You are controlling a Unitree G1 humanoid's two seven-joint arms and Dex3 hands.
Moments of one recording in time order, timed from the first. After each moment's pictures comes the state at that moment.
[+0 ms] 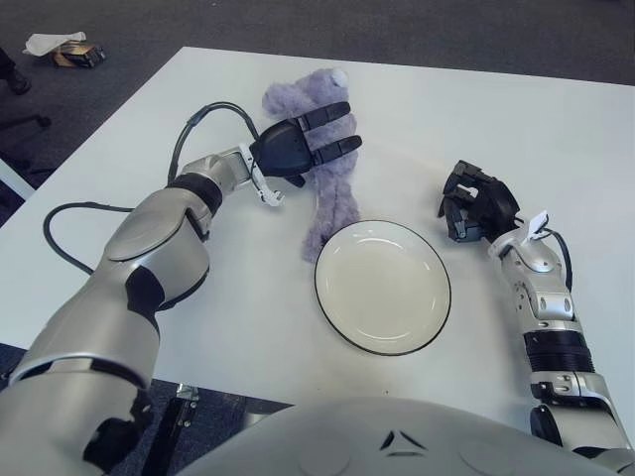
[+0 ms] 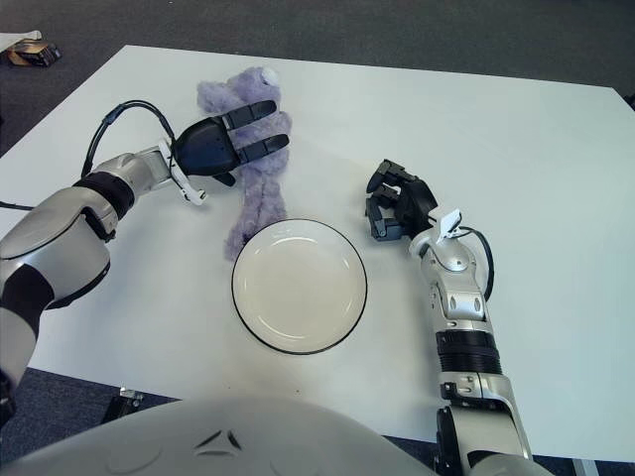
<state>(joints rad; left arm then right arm) -1.11 0.37 -1.08 1.28 1.37 -0.36 1.10 -0.13 -0.30 -0.08 0.14 0.18 0.04 0.30</state>
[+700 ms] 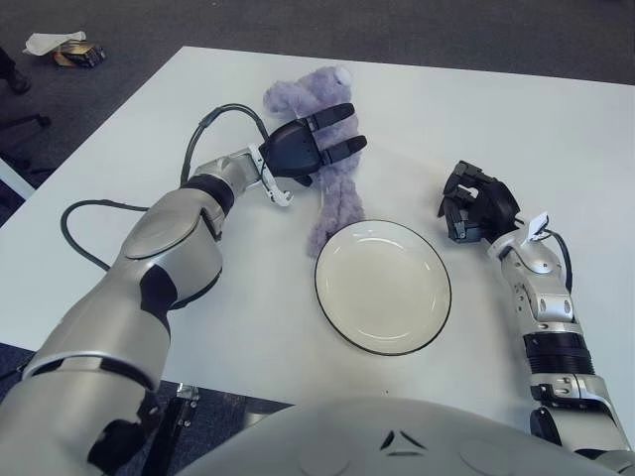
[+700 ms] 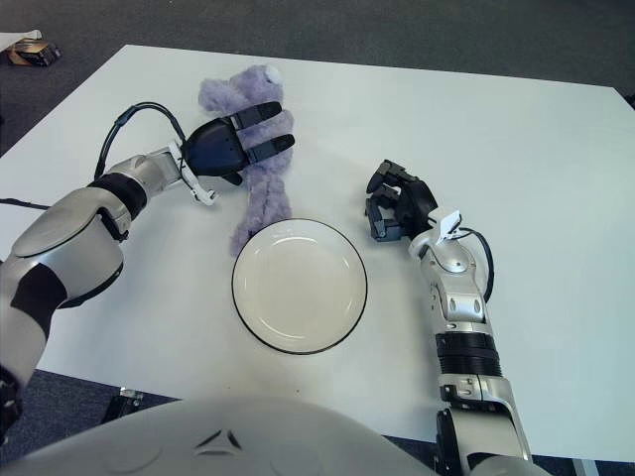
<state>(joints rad) -1.12 0.31 -1.10 1.32 1.36 -0.30 1.17 -0.12 -0.30 -0.08 0.13 0.18 0.04 0.30</state>
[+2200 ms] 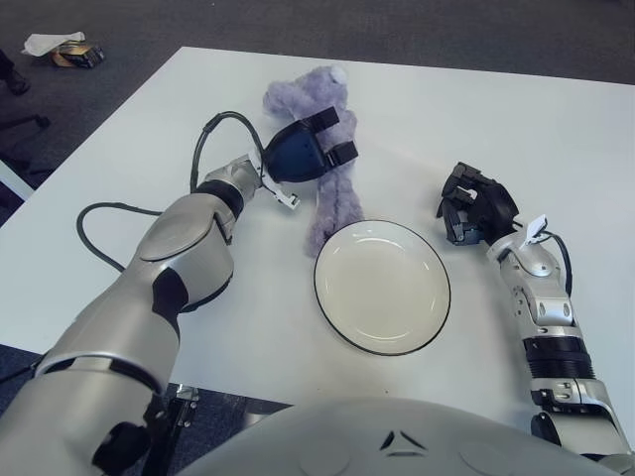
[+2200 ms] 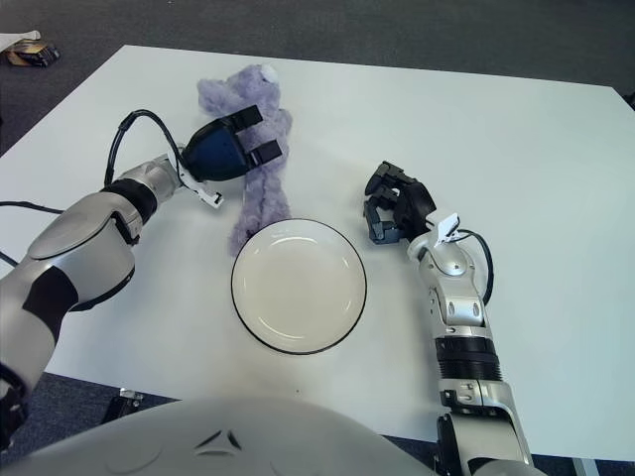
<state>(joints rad) -1.10 0.26 -1.10 1.37 1.32 -0.23 1.45 -0.10 -0.30 -0.07 0.10 0.17 0.04 0.28</state>
